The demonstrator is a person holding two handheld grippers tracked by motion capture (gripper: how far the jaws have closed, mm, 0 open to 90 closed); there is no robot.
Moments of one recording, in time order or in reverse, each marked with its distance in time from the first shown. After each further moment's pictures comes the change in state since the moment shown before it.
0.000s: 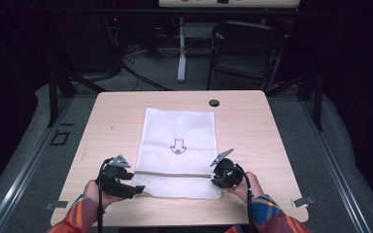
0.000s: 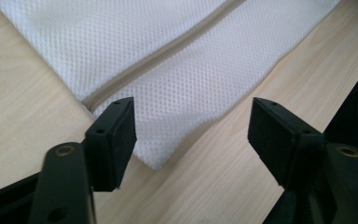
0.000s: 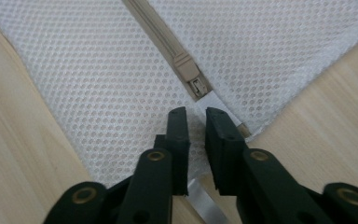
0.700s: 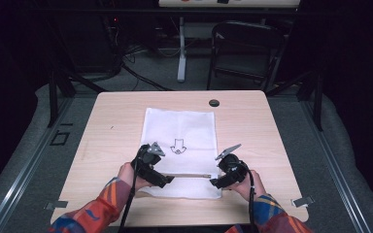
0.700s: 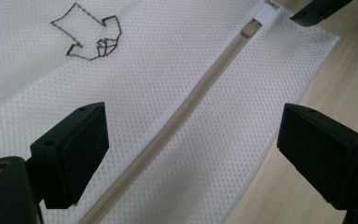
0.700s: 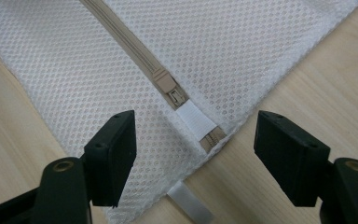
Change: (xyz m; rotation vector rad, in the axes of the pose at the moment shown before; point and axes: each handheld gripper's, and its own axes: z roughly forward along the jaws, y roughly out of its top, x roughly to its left) left arm -0.025 0.074 0.063 0.008 -0.011 0.174; right arm -0.012 -0.001 -0.010 -0.043 0.006 0.088
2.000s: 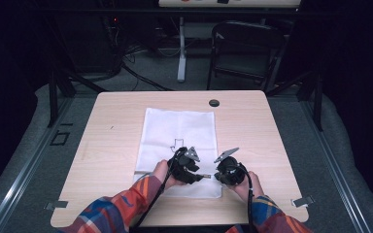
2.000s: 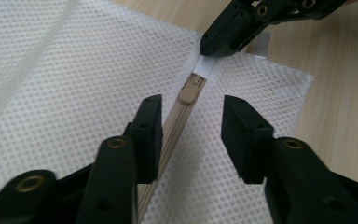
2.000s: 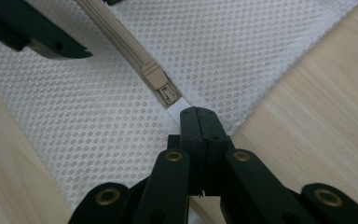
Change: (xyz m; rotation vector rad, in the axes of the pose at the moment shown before) left arm -0.030 0.046 0.083 0.001 -0.161 0.180; right arm 0.002 -0.006 0.014 -0.014 -0.045 -0.036
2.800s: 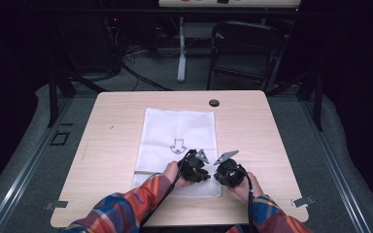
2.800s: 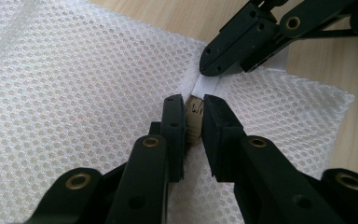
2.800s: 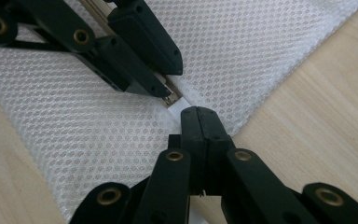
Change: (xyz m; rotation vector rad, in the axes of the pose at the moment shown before) left arm 0.003 0.008 0.033 0.007 -0.029 -0.003; right arm 0.003 -0.004 0.001 -0.026 -0.017 -0.020
